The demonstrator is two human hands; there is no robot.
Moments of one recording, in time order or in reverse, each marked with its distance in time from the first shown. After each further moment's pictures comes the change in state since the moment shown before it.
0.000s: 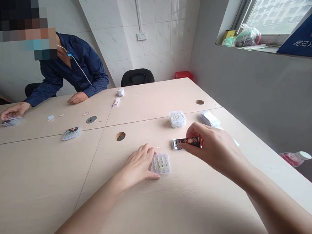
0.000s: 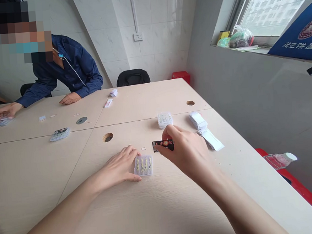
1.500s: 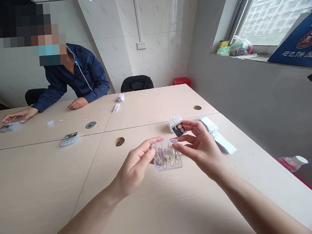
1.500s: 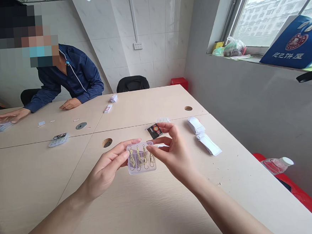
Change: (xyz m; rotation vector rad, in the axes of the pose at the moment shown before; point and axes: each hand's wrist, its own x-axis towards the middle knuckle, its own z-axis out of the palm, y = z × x) left_hand -0.022 0.039 -0.032 -1.052 0.201 0.103; right_hand 0.002 -0.013 0.022 1.079 0.022 0.121
